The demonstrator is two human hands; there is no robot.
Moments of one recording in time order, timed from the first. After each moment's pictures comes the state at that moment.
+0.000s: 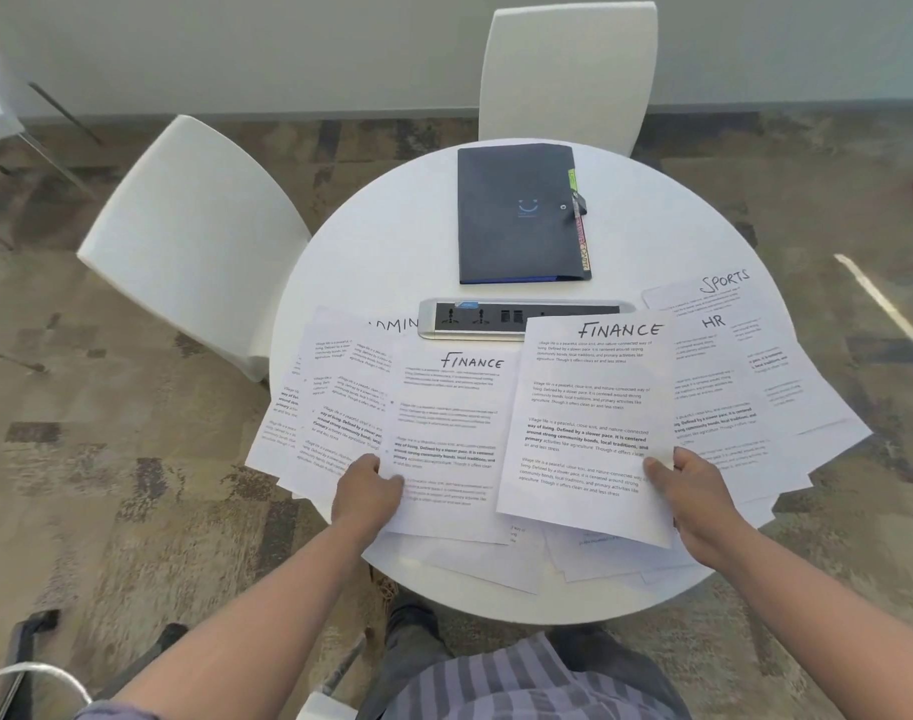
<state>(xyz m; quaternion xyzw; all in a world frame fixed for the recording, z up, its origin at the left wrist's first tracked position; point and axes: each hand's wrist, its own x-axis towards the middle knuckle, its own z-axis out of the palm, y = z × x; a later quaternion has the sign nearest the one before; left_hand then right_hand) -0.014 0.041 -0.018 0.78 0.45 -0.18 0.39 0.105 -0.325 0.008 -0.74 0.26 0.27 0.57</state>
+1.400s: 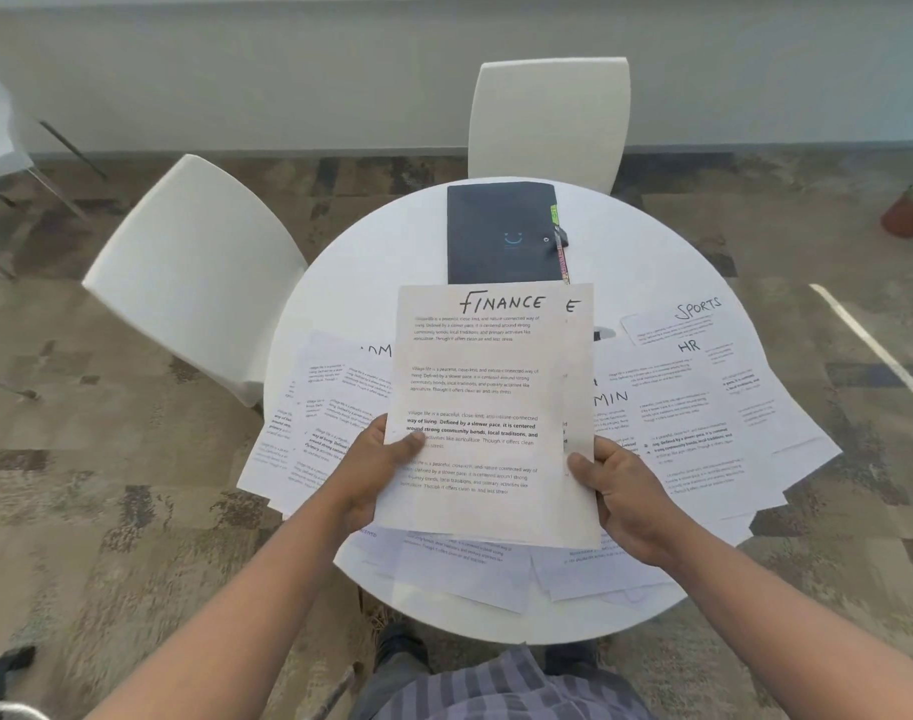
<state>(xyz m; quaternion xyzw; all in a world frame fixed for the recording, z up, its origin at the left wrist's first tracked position) 0.026 0.026 0.072 0.54 0.35 -0.13 0.75 0.097 -0.265 0.075 -0.61 0.13 0.38 0.69</state>
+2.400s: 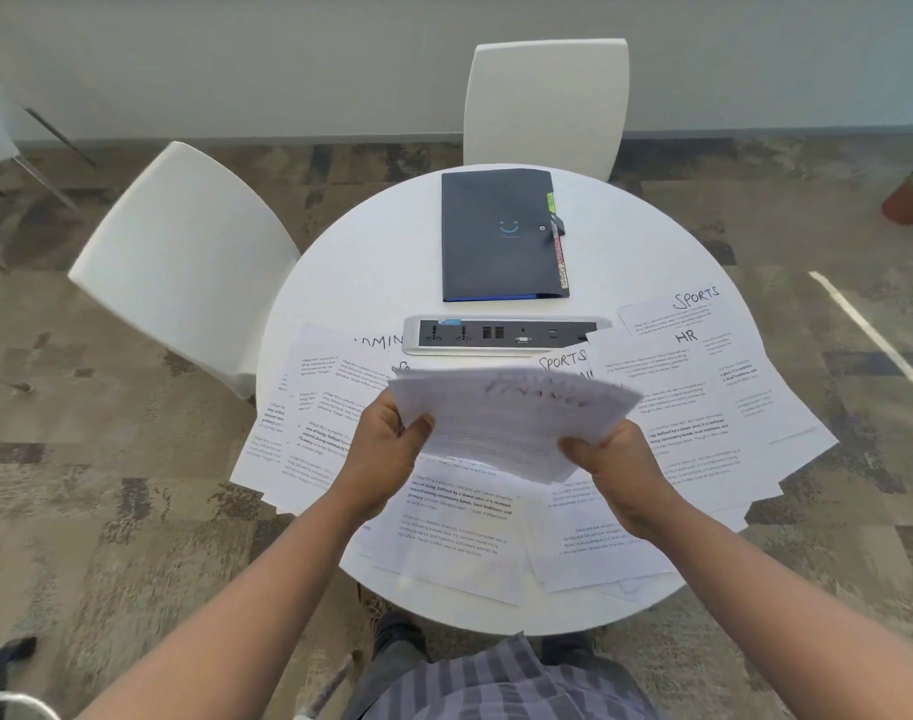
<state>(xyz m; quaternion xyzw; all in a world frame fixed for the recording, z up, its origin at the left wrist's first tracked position) 0.037 0.005 0.082 0.68 0.24 -0.02 0.69 0.111 -0.256 0.085 -0.71 0.06 0.27 0.65</state>
